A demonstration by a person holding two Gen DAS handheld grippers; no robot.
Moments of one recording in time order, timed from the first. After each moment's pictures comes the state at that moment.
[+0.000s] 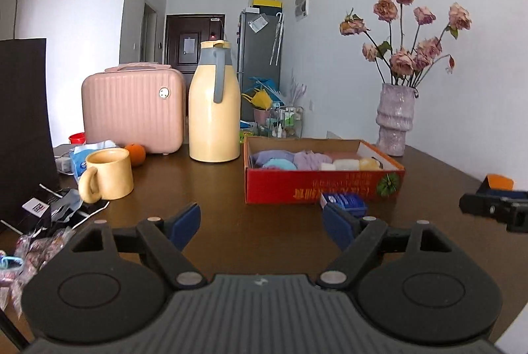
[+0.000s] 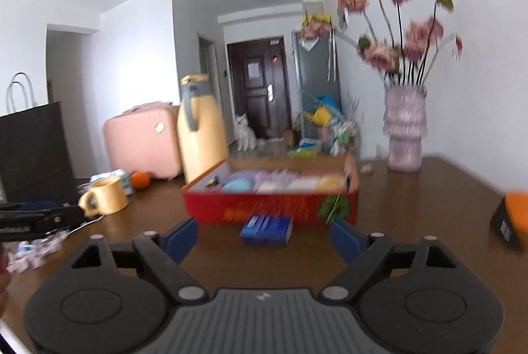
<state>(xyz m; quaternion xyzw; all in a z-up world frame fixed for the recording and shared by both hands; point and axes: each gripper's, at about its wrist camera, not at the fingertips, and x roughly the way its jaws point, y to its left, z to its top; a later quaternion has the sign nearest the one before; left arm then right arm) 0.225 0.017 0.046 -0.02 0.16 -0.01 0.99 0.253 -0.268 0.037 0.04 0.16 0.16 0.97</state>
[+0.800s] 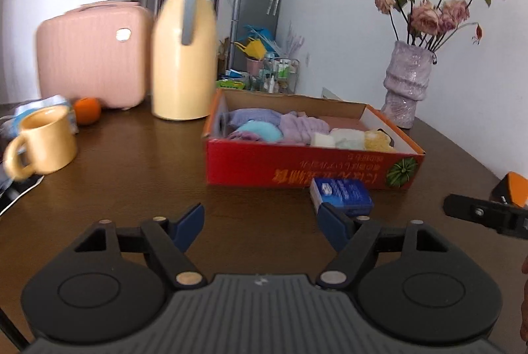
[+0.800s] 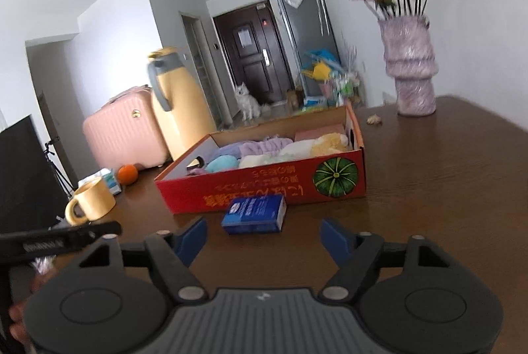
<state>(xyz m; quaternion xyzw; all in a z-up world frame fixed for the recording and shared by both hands) 0.340 -0.006 0.013 -0.05 0.25 -0.02 0.97 0.373 -0.289 0.004 0.12 0.24 0.17 0.95</state>
